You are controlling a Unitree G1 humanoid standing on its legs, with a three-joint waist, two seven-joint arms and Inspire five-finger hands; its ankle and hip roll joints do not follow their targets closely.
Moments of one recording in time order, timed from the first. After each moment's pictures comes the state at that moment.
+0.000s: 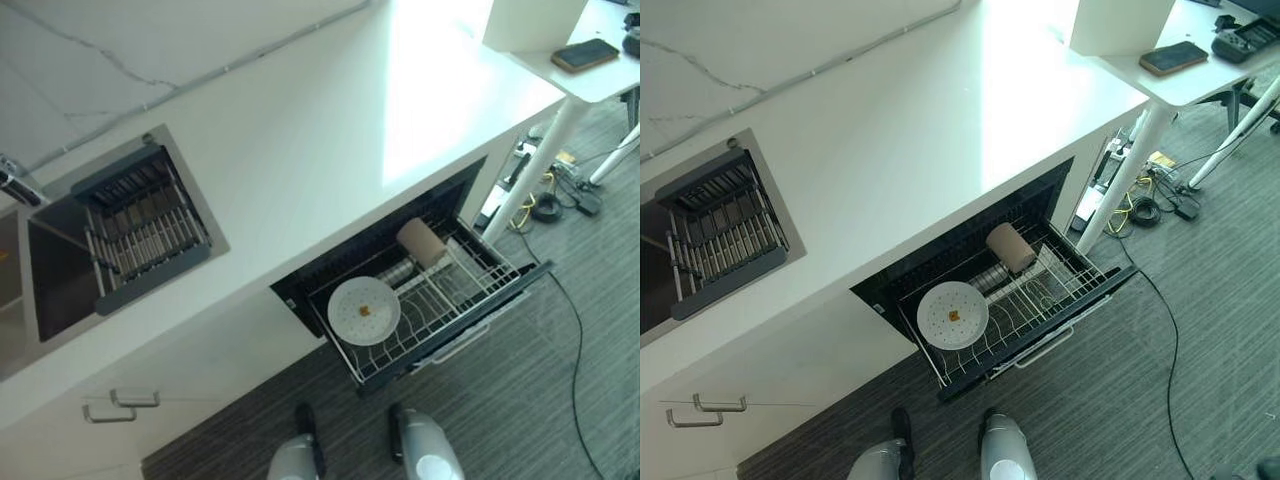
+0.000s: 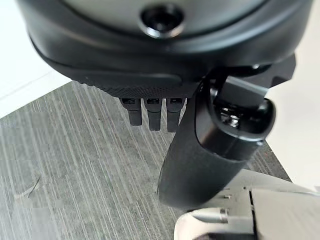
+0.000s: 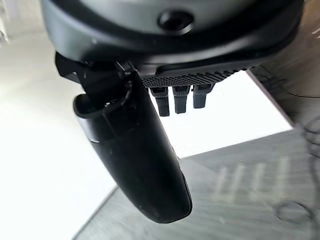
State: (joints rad) left arm 0.07 0.22 -0.20 1.19 -0.35 0.10 -0.01; right arm 0.12 -0.47 -0.41 1.00 0.35 -0.42 -0.85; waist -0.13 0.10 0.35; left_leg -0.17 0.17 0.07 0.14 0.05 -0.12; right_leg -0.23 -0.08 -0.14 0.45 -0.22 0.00
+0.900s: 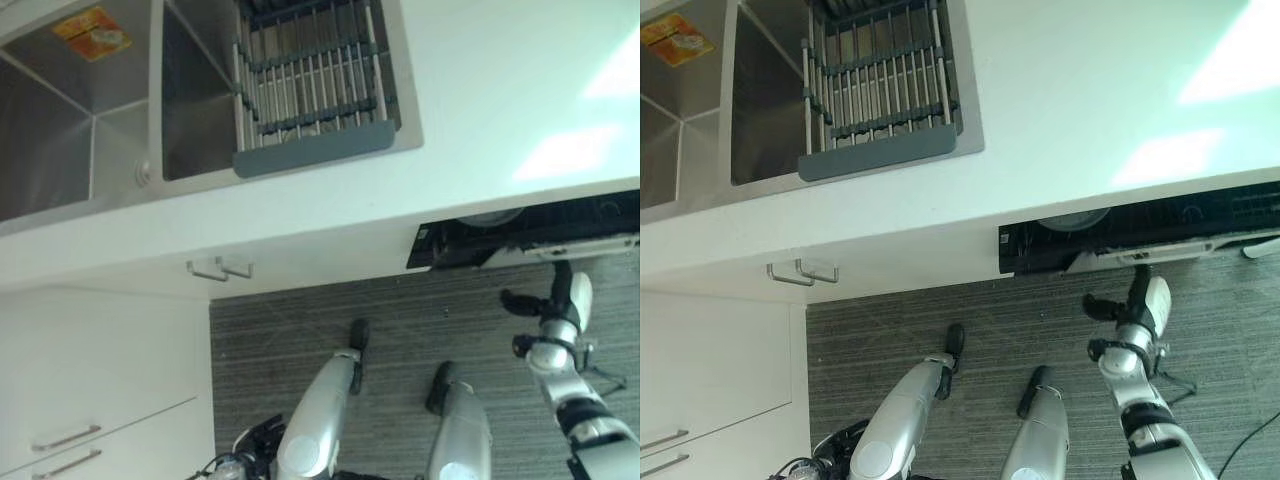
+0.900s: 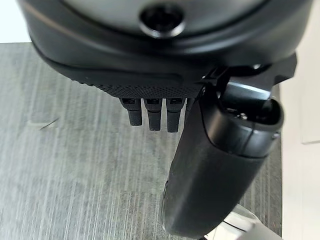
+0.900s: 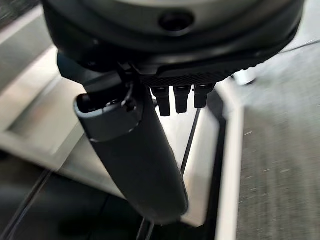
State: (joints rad) left arm 0.00 0.22 -0.17 1.05 -0.46 0.03 -0.08; right arm -0.46 -0.58 0.20 0.94 0.10 -0.30 -0.54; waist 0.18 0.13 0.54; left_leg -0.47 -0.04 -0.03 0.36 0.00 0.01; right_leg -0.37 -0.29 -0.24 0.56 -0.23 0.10
